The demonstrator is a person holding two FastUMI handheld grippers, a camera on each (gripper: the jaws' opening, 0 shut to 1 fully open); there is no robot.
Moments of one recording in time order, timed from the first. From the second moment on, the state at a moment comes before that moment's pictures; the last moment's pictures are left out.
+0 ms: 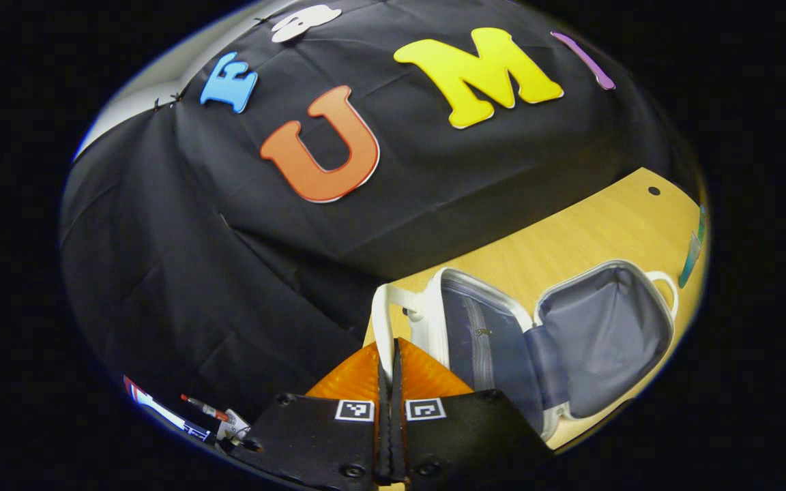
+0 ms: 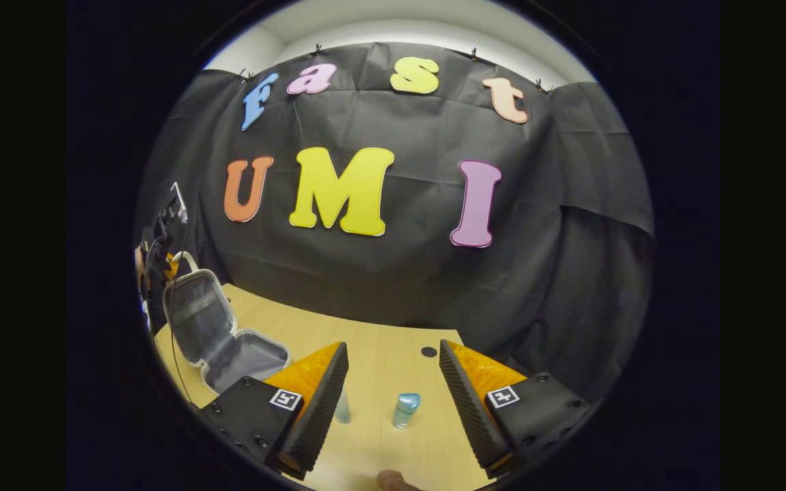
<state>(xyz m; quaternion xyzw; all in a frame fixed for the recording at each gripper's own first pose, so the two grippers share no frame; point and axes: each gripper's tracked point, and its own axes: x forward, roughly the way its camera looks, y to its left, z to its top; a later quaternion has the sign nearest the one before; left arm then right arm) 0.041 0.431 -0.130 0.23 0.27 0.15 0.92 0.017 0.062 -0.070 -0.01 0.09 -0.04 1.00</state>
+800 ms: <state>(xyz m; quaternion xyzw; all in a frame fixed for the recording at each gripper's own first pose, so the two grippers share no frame) 0.037 0.520 -0.315 0.04 0.39 0.11 0.91 -0.001 0.057 -0.100 -0.04 0.15 -0.09 0.98</state>
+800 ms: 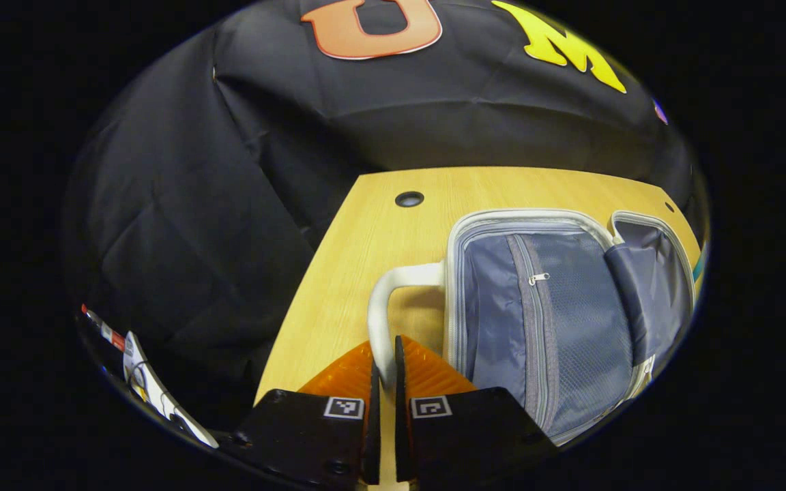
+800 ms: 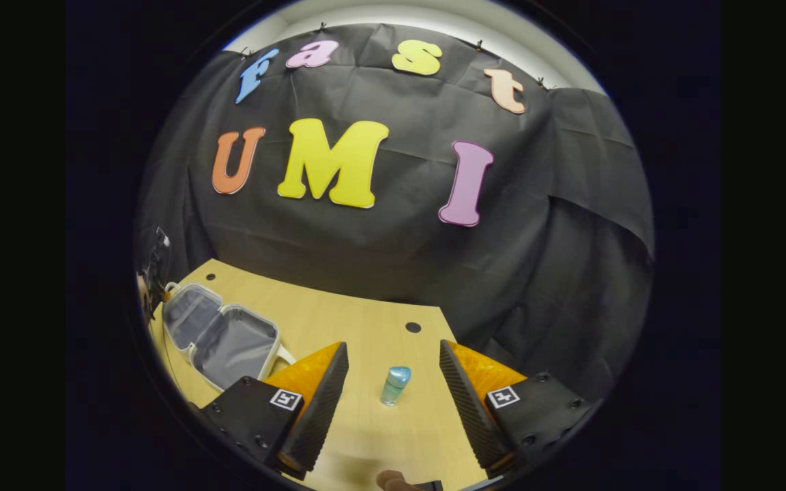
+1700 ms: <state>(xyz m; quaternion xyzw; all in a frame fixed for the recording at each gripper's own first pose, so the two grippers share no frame) 0.018 0.425 -0.226 0.03 0.30 0.12 0.94 0.011 0.045 -0.121 -0.03 0.16 -0.06 0.98</state>
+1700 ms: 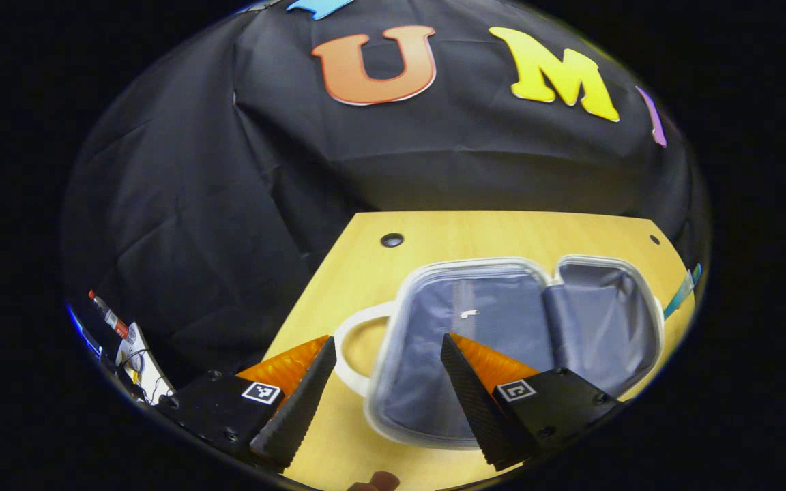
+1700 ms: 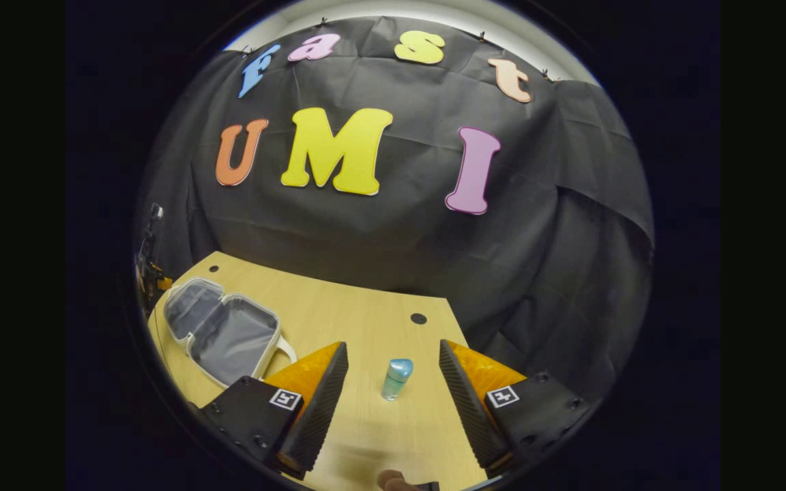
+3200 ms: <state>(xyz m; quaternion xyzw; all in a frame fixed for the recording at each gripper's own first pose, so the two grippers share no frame) 0.078 -0.109 -0.315 -0.01 0.31 -0.11 0.95 -0.017 -0.129 -0.201 -0.06 0.23 -0.07 0.97</state>
